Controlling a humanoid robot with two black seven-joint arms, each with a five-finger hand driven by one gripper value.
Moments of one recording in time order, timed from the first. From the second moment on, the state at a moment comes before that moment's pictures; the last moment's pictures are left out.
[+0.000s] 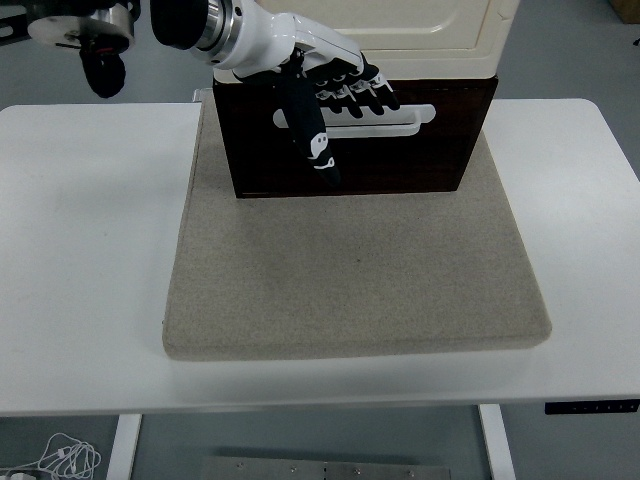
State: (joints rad) left arm -2.07 0.53 0.37 -1.49 0.18 -0.26 0.30; right arm -0.03 0.00 0.13 0.15 -0.15 0.22 -0.01
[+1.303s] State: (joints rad) left arm -1.97 0.36 0.42 -1.31 0.19 -0.13 0.35; right arm -0.03 0.00 0.13 0.15 -0.15 0.22 -0.01
